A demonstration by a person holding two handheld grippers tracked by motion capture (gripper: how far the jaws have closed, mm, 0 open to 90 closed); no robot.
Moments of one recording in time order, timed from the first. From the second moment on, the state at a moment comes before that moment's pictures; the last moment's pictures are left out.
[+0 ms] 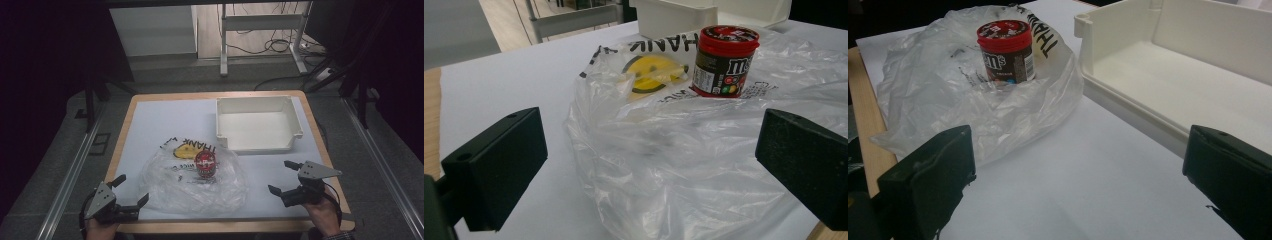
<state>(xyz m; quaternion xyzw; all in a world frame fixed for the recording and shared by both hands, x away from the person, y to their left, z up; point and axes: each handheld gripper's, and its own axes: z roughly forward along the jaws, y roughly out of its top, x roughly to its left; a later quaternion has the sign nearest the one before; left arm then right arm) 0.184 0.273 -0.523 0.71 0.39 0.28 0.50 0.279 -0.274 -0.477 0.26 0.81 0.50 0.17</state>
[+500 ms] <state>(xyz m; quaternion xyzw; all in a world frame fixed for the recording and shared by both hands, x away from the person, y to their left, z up) 0.184 0.272 -0.524 0.72 0.40 0.28 0.50 0.281 -0.263 -0.479 0.24 0.82 0.49 0.16</state>
